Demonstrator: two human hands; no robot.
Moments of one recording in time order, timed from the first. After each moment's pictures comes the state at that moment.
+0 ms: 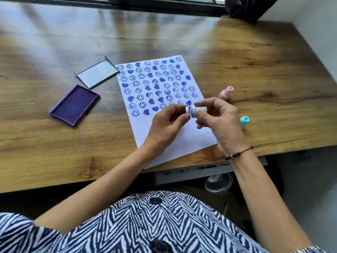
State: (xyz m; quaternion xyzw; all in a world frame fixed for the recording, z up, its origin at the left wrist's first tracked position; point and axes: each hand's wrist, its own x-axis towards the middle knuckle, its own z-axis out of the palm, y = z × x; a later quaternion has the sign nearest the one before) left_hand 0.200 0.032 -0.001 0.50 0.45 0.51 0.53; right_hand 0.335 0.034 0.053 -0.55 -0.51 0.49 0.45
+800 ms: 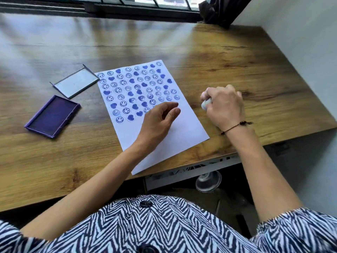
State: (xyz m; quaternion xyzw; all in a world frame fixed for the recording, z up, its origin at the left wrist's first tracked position) left_hand 0.212 0.046 0.014 0.56 0.51 0.44 0.49; right_hand 0.380 0.073 0.062 -0.70 -0.71 -0.02 0.10
